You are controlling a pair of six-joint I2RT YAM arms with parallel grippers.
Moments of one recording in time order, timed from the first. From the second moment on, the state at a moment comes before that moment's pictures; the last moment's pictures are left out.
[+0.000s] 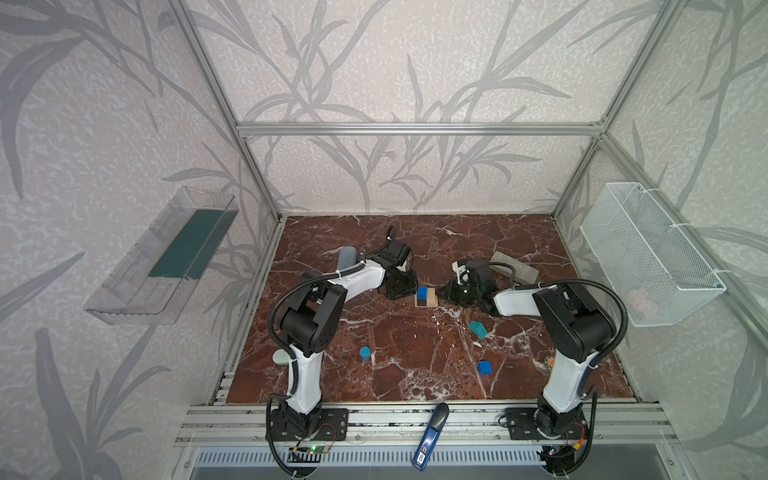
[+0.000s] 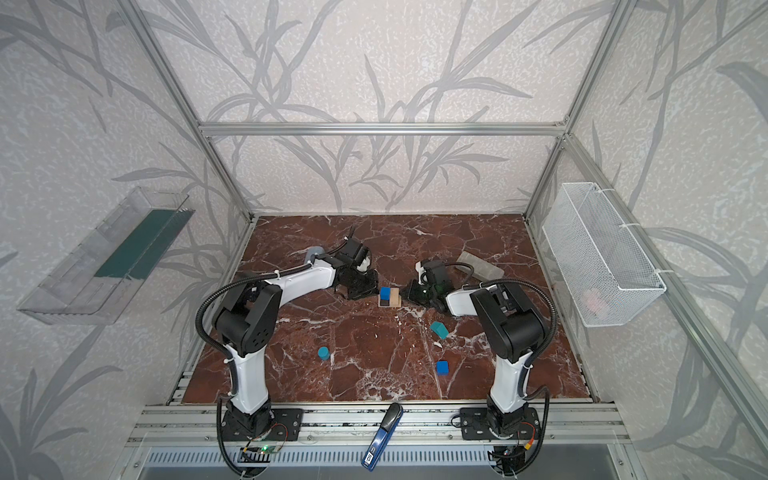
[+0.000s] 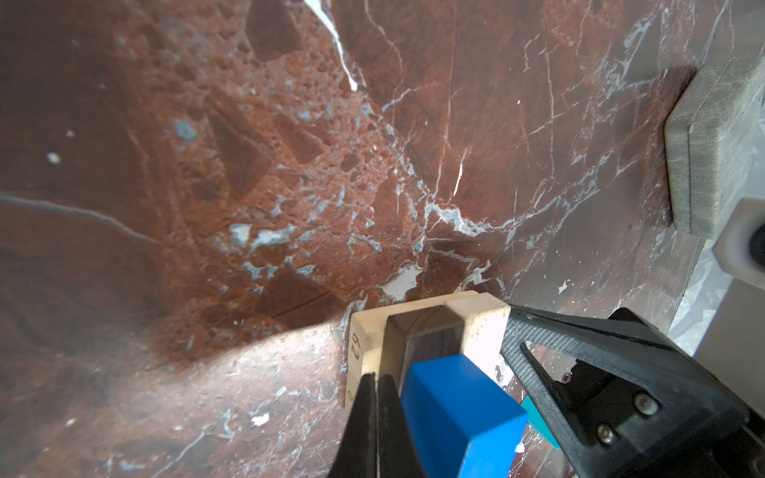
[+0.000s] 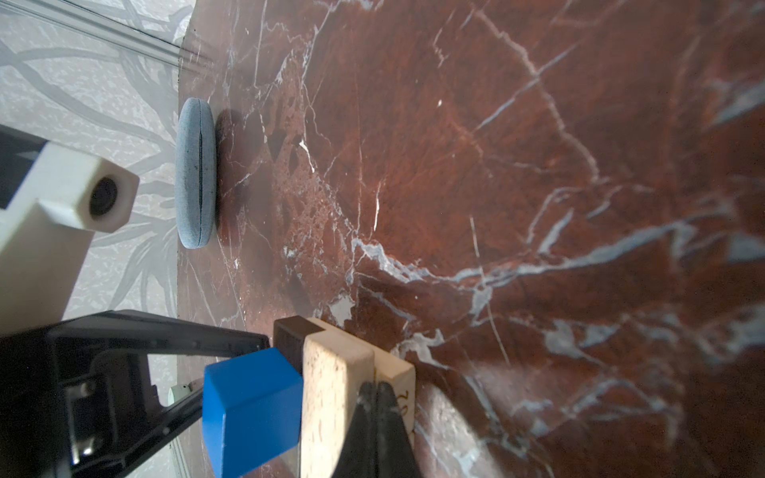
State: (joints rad) left arm -0.52 1.97 1.34 -0.48 0.32 -0.76; right arm 0.43 1.87 0.84 0.31 -0.47 0.79
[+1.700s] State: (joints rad) left arm -0.55 1.95 1.34 -0.50 0.30 -0.76; right arm 0.43 1.80 0.84 0.22 -0.40 0.75
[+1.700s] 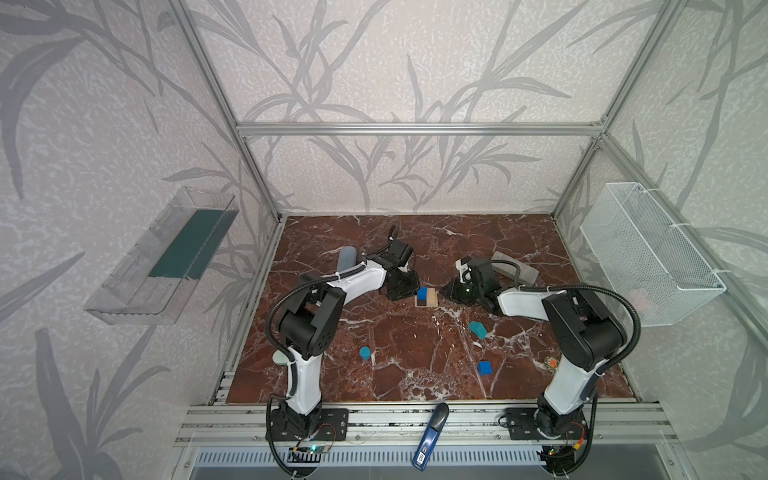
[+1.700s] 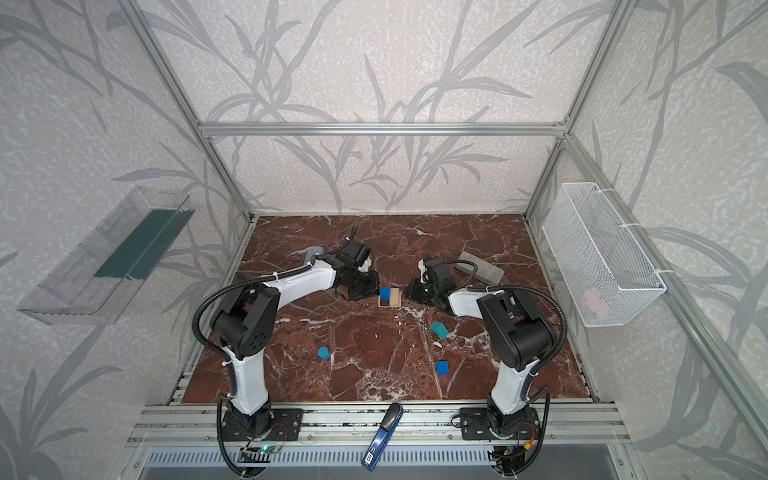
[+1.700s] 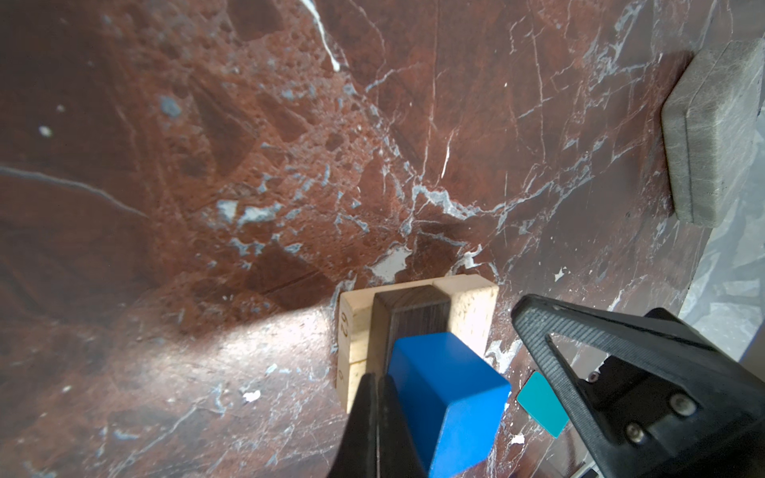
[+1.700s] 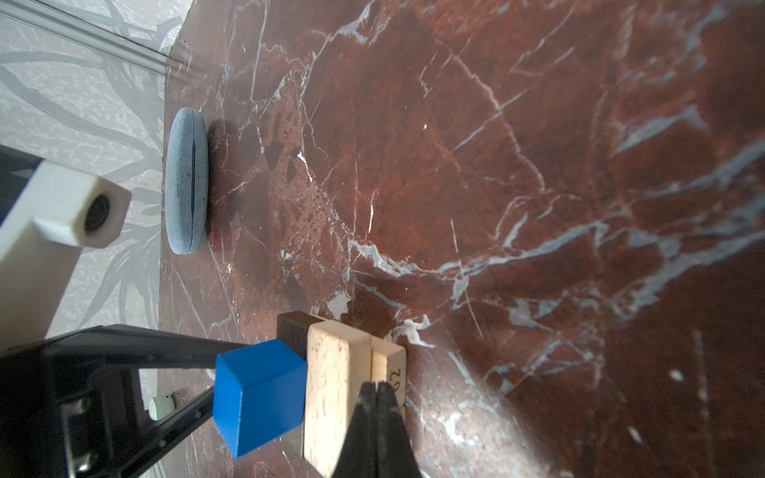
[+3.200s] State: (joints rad) left arm -0.54 1.82 1.36 -0.56 0.20 -0.76; right arm 0.49 1.75 0.89 0.12 -0.37 0.72
